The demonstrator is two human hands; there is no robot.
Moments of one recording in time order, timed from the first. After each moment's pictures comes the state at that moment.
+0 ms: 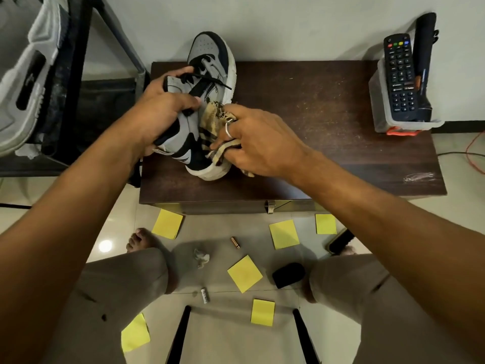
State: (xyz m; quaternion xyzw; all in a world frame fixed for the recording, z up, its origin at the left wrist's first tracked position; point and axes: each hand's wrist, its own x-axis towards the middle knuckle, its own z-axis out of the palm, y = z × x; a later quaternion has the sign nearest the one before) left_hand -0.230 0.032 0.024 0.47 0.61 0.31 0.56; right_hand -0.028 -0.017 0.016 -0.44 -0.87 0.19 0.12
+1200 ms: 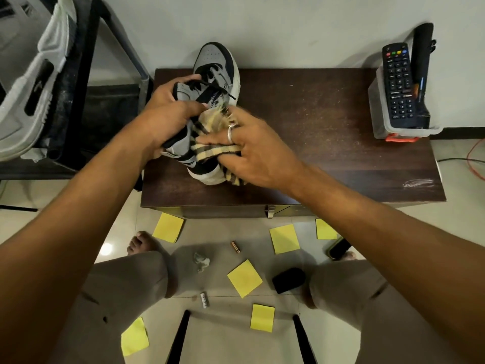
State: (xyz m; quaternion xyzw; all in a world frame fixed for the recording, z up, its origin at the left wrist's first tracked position) left_hand -0.226 0.031 0.023 0.49 0.61 0.31 0.53; right_hand -0.037 -0.031 0.015 -0.43 -0.80 0.33 0.26
